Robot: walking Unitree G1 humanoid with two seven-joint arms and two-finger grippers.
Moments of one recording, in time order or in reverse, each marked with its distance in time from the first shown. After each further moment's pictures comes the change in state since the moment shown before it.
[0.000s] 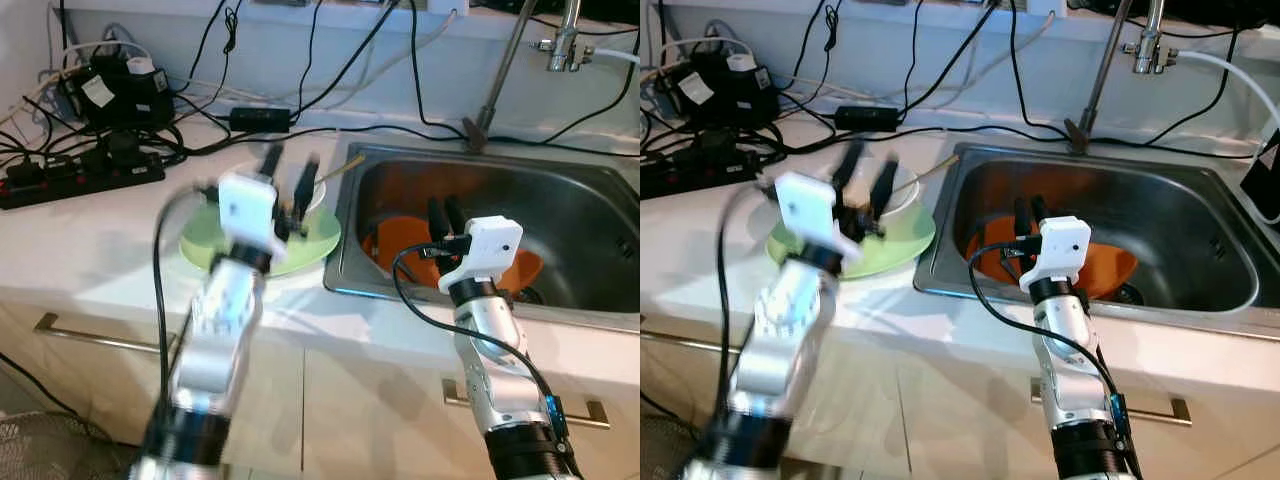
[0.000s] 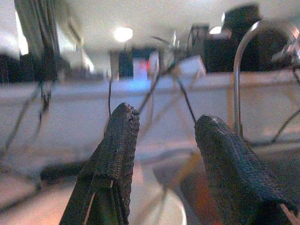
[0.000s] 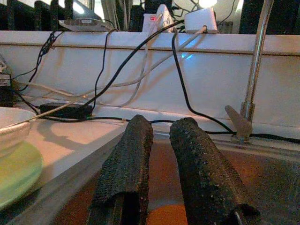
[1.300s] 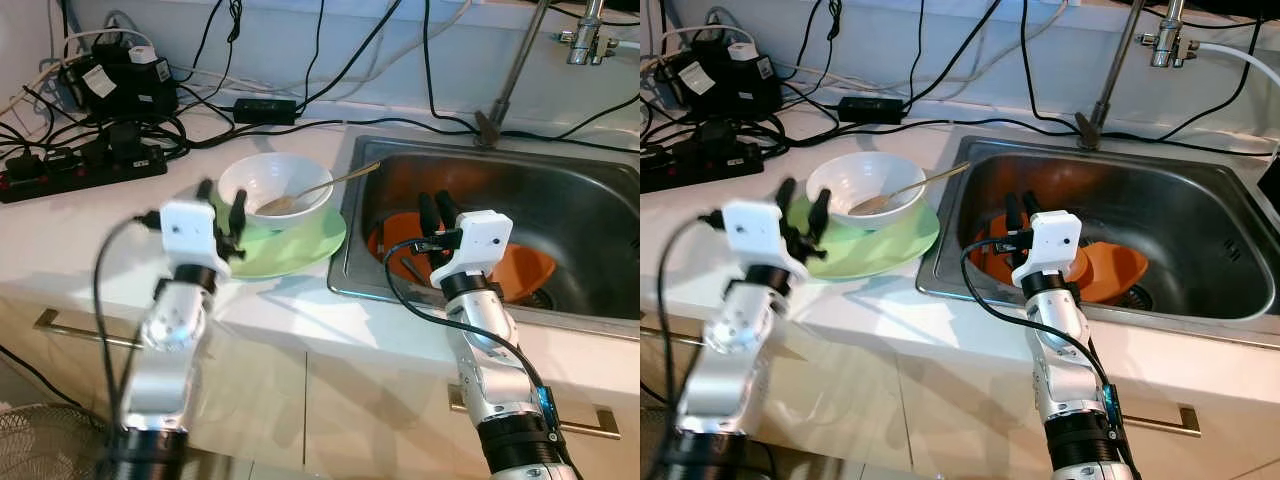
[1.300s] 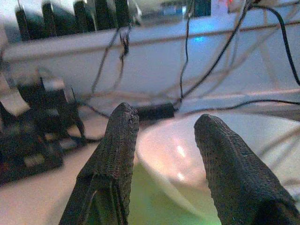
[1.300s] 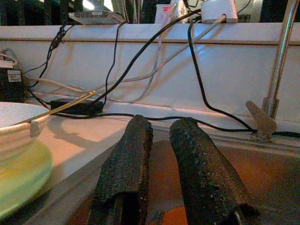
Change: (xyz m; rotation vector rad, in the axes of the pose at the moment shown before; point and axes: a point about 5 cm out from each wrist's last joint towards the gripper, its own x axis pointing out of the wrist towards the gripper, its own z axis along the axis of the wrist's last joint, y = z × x) left arm -0.021 0.064 -0.003 0.174 0.127 0.218; right arm 0.008 0.008 0.000 0.013 -0.007 0.028
